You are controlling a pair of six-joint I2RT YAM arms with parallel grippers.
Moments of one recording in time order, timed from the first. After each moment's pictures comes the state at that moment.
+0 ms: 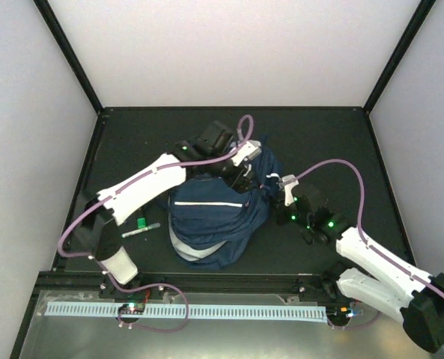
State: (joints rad) left arm -0.74 1.61 1.43 -0.63 0.48 -0.04; right arm 0.62 0.94 0.53 -0.30 0.01 0.27
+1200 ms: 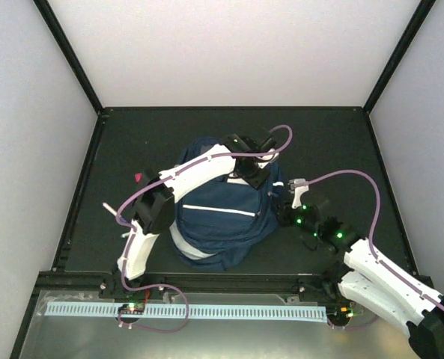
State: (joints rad) left arm -0.85 2.14 1.97 -1.01 0.02 -0.15; right arm 0.63 0.75 0.45 -0.26 -0.03 0.48
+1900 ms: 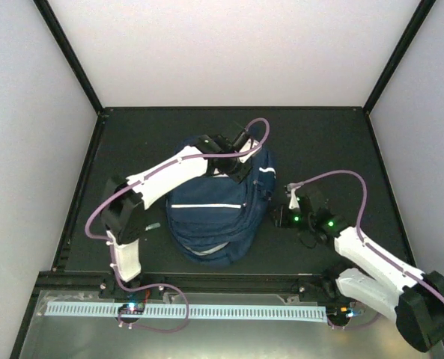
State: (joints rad) left arm -0.77 1.90 1.67 -0.80 0.04 -0.06; right arm 0.54 0.90 0.45 -0.32 -0.18 0.59
